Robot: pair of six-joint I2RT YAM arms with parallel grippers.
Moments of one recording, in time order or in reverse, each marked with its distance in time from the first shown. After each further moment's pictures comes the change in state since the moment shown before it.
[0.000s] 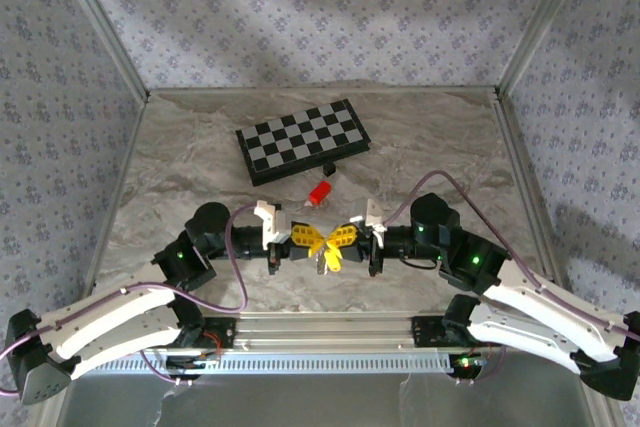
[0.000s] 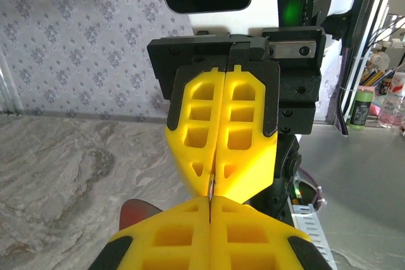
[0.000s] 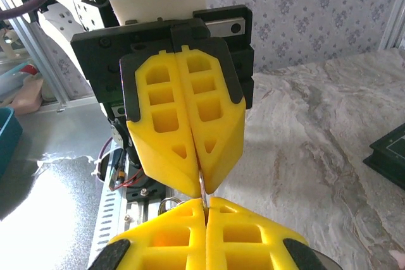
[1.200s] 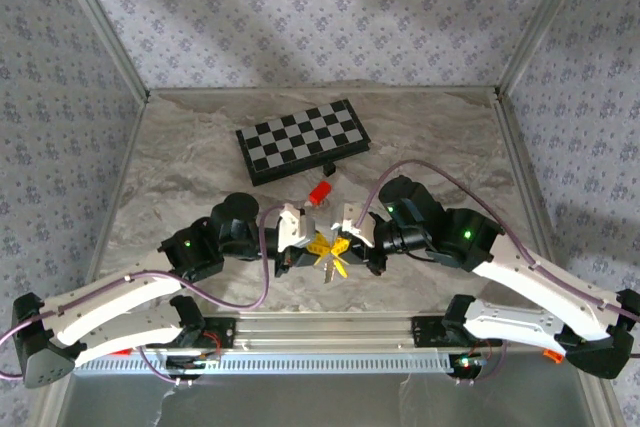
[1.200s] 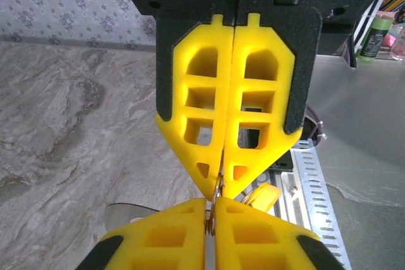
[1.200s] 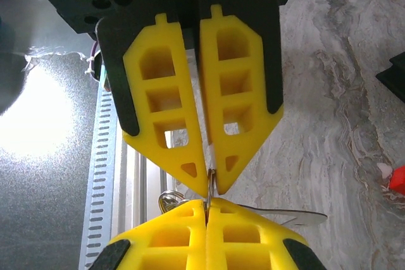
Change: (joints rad) left arm -0.056 0.114 0.158 -0.347 -0.070 0.132; right arm 0.023 0.202 0.301 -0.527 0.040 -0.236
